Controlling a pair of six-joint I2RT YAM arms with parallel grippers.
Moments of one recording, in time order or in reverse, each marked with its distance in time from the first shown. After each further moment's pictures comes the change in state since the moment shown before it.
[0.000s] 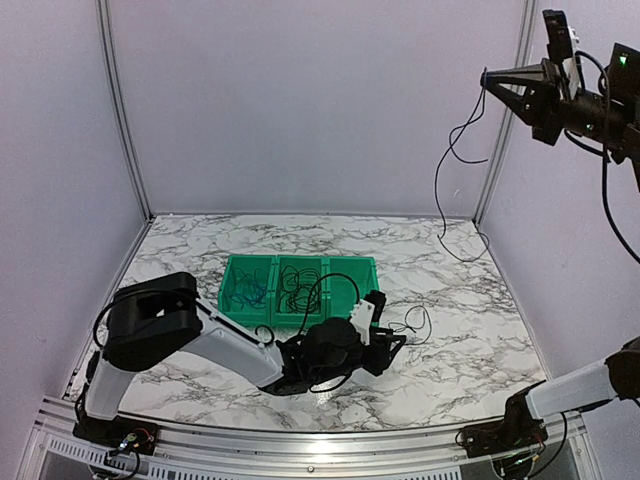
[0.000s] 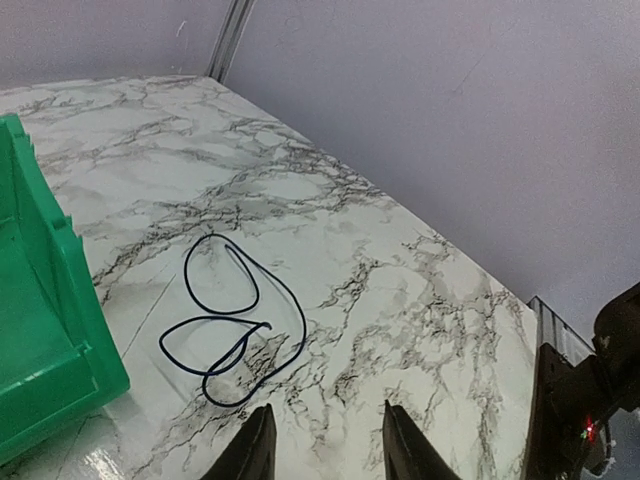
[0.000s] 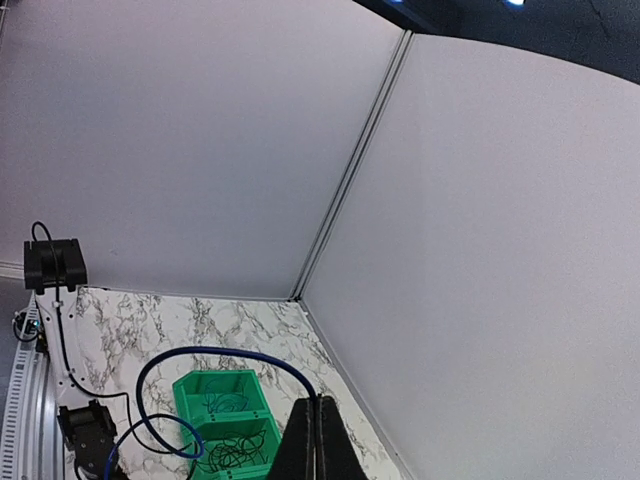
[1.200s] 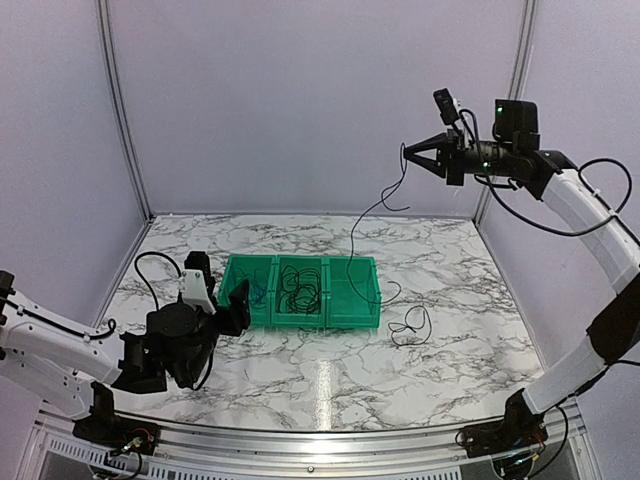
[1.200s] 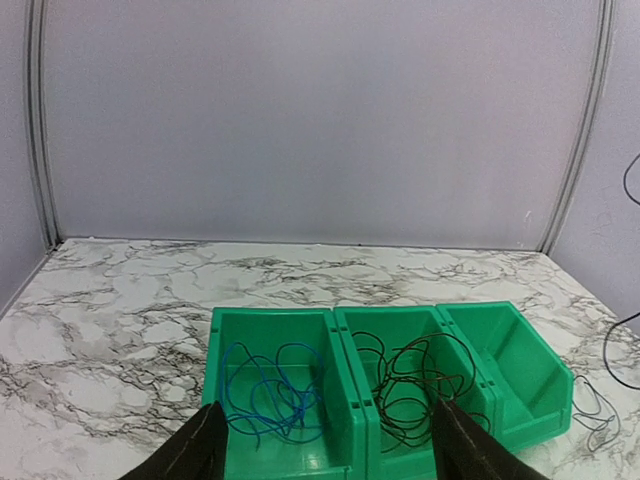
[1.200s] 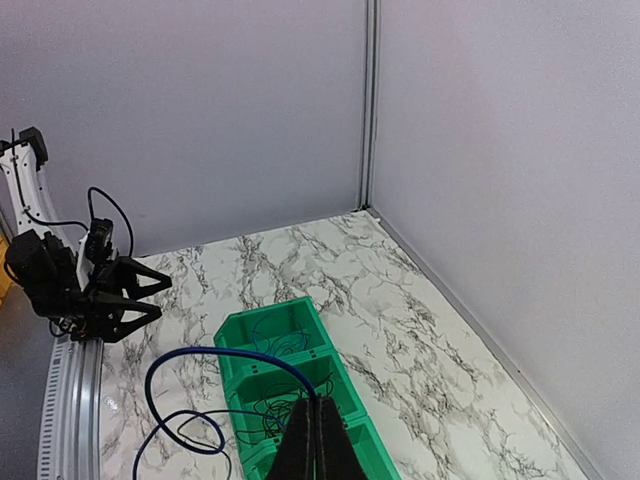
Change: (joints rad) left arm 0.037 -0.984 -0.805 -0.073 -0.816 0.229; right arm 0.007 0.208 -0.439 0.328 -0.076 0.127
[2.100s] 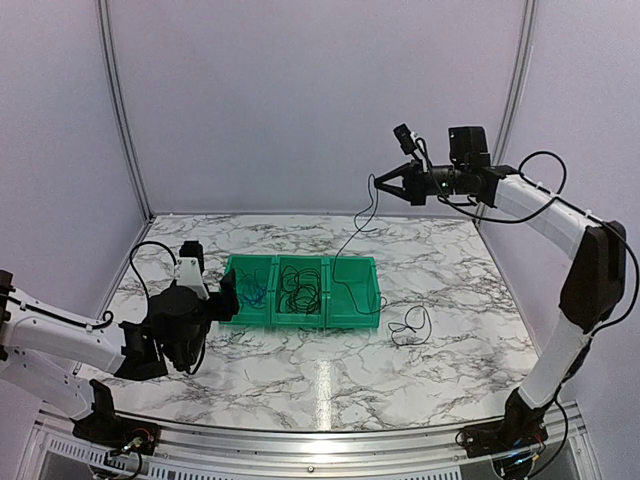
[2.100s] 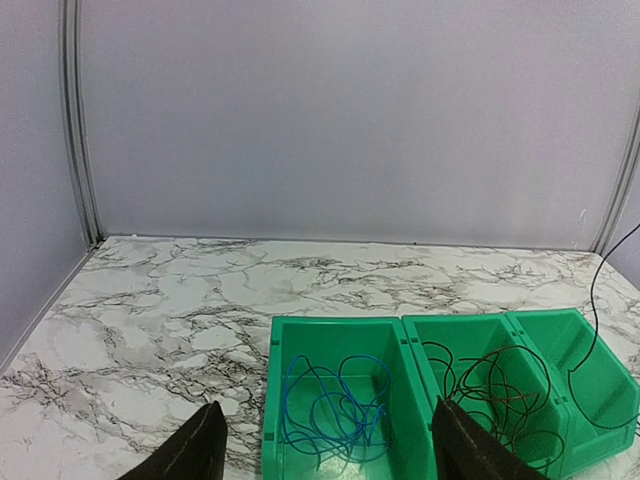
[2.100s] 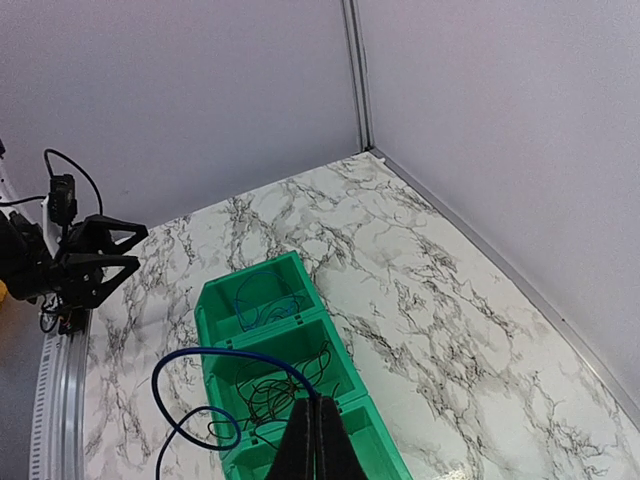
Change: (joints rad) left arm 0.157 0.008 0.002 -0.054 0.036 0.025; right arm 0.028 0.259 -0.034 0.137 0.026 0.043
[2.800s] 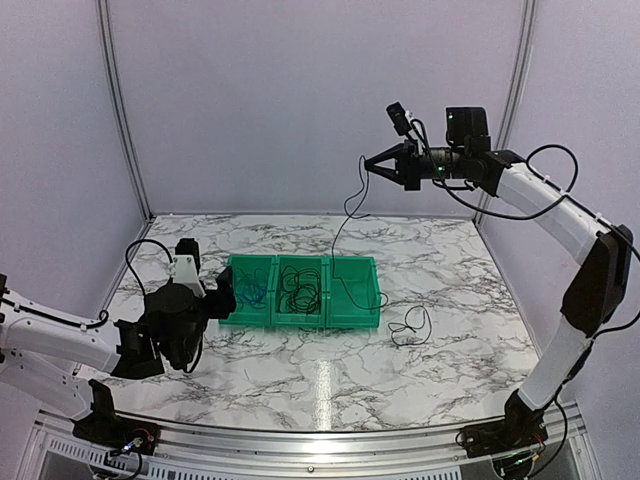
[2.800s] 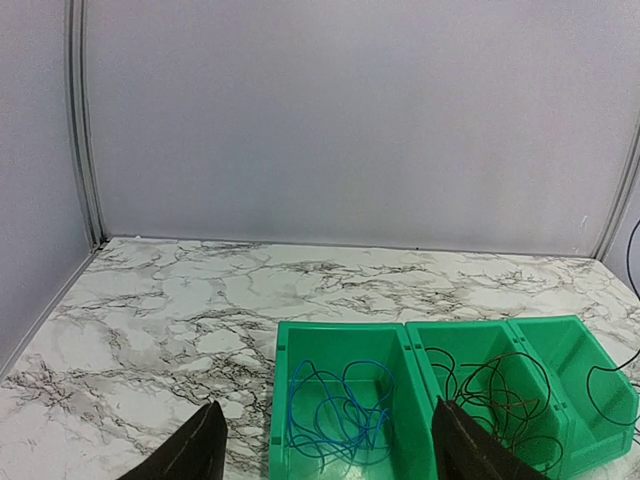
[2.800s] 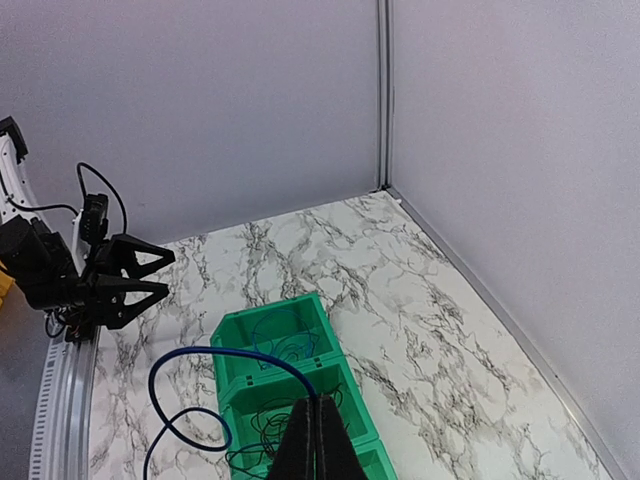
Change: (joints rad) left arm 0.010 -0.036 0.000 -0.027 0.000 -0.004; right arm 0.079 -0.034 0.109 -0.035 0.015 -0.008
